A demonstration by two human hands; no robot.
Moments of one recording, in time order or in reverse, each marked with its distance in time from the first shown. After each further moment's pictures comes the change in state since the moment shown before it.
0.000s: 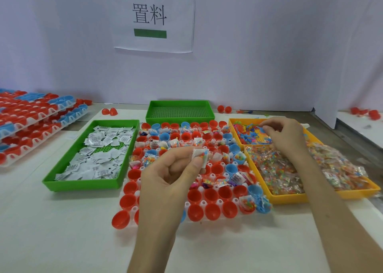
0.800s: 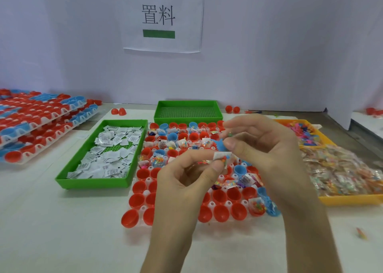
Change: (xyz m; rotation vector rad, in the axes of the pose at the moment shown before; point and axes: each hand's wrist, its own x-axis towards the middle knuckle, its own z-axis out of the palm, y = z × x) left_hand -0.006 0.003 0.004 -0.033 -0.099 -0.021; right_hand -0.117 -0.160 -0.033 0.874 -0.261 -0.221
